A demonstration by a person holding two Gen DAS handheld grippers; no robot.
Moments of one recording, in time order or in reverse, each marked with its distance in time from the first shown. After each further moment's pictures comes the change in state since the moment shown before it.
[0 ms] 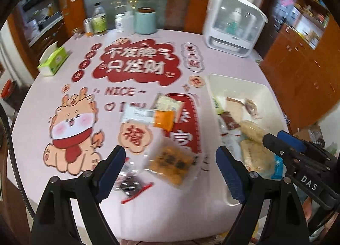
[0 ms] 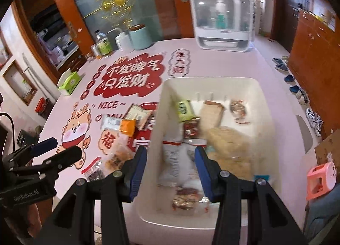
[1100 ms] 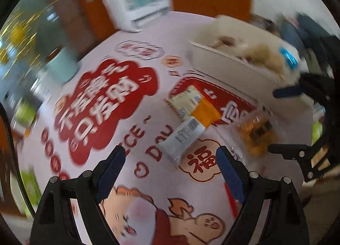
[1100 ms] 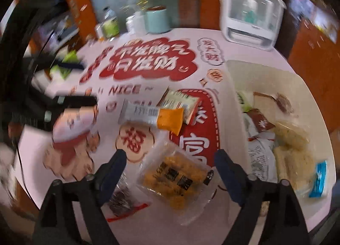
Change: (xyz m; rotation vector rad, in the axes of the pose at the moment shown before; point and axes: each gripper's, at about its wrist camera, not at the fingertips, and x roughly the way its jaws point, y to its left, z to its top) left arm 0.118 0.086 0.073 0.979 0.052 -0.286; right arm 0.113 0.139 -0.035 -0.100 0.018 -0.134
